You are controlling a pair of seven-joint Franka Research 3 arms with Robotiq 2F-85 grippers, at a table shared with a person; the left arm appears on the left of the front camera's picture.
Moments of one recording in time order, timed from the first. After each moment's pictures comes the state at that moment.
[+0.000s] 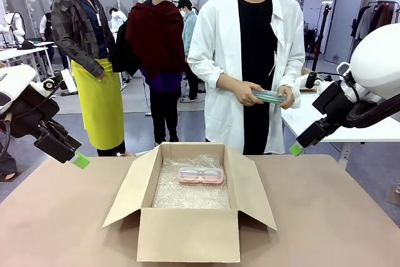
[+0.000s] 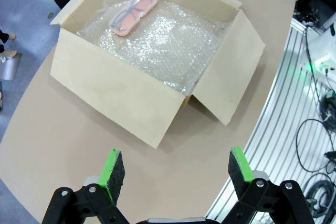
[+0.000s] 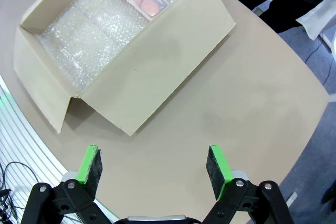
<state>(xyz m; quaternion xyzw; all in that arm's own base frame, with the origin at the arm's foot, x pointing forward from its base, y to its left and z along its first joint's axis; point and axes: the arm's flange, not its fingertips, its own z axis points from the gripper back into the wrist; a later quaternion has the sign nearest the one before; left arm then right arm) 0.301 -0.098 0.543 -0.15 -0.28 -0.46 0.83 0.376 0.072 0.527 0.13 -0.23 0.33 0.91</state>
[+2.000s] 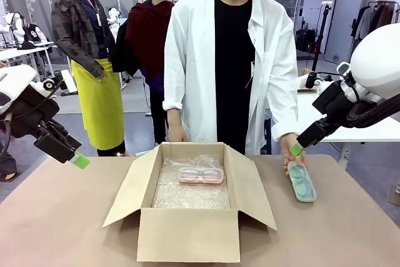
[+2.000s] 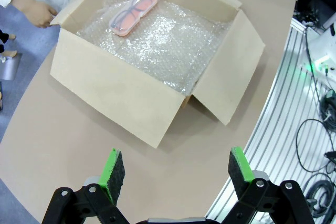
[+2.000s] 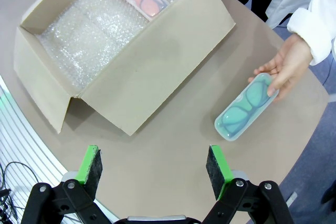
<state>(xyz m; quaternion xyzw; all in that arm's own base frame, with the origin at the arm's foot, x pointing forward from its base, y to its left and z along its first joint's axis) 0.301 -0.098 0.543 -0.15 -0.28 -0.46 0.83 0.376 0.072 0.527 0.13 -0.23 0.33 0.91</state>
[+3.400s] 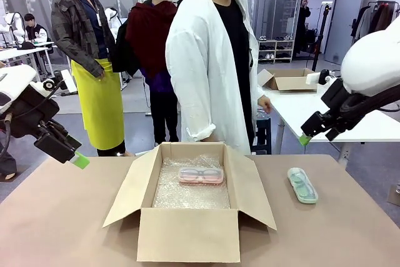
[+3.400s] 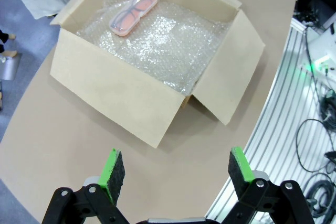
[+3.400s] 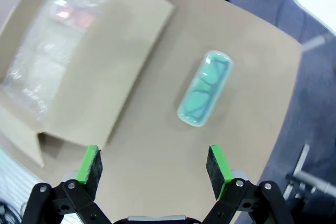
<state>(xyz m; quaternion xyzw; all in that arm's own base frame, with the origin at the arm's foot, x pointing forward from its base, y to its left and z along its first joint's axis) 0.301 -0.098 0.543 -0.15 -0.28 -0.46 0.83 0.422 0.040 0.523 0.09 -0.22 0.16 0.96</state>
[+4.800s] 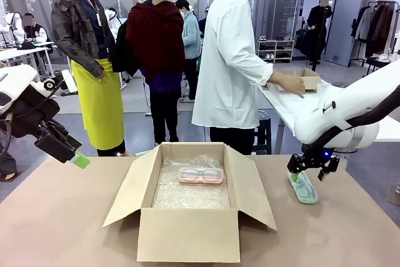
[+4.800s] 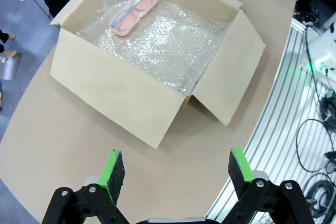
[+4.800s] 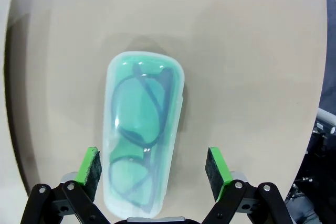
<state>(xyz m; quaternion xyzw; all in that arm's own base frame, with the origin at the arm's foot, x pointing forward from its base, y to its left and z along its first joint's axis) 0.301 -0.098 0.543 -0.15 -0.28 -0.46 0.83 0.565 0.018 0.332 0.02 -0.09 0.01 1.00</state>
